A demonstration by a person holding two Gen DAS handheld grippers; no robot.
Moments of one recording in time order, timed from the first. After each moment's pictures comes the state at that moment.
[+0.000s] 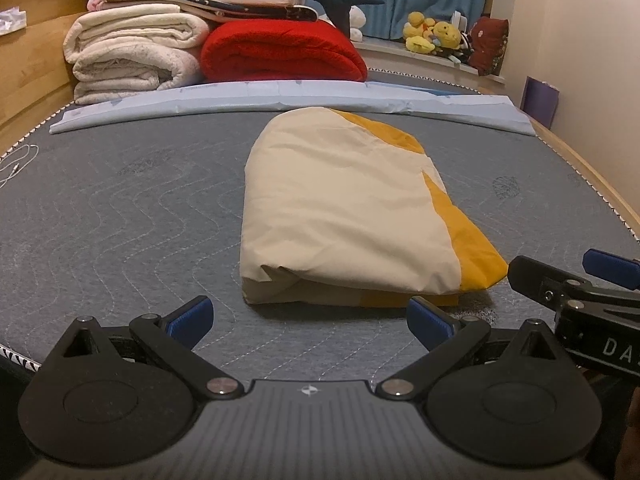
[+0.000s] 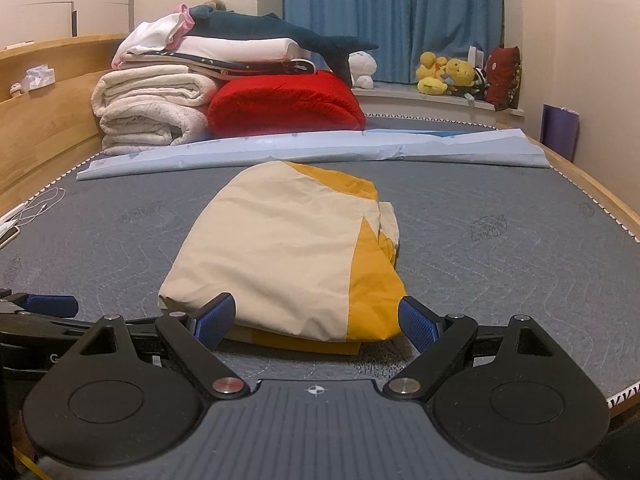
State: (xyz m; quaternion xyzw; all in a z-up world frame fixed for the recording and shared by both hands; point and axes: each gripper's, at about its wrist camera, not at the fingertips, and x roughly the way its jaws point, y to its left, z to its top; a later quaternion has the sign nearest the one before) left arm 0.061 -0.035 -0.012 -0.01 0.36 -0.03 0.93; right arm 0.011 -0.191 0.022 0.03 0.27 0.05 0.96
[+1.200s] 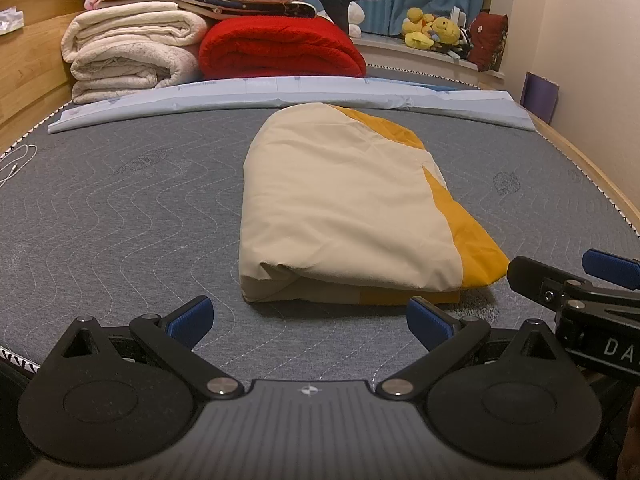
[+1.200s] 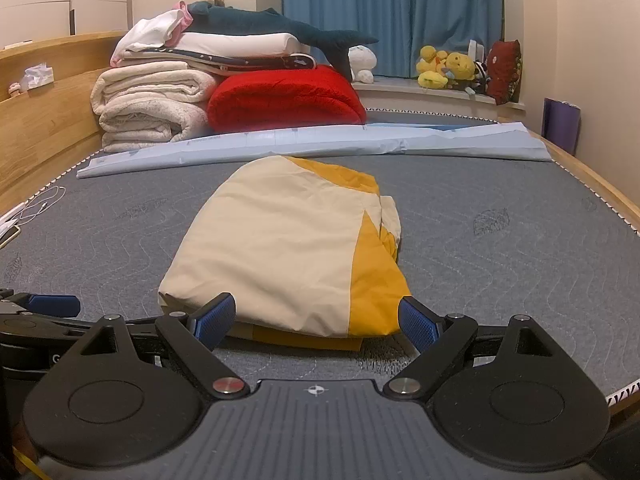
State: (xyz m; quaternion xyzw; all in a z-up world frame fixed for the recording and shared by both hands) left arm 0.063 -0.037 -0.014 -0.01 0.36 -0.03 0.93; right arm 0.012 -0.197 0.020 0.03 0.28 0.05 0.96
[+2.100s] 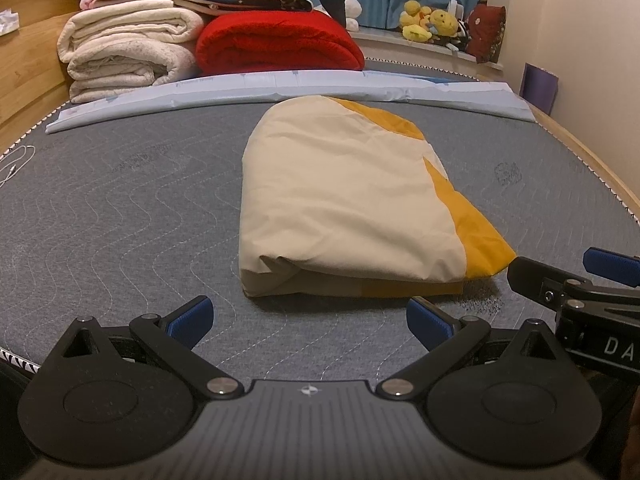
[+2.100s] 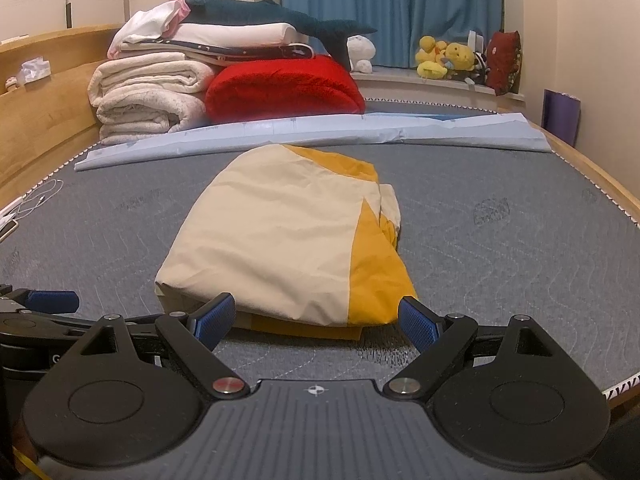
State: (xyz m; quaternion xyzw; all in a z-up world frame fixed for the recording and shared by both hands) left arm 0.067 -0.030 -0.024 0.00 0.37 -0.04 0.93; right arm 0.015 -0.198 0.012 0.03 0.29 0.05 0.95
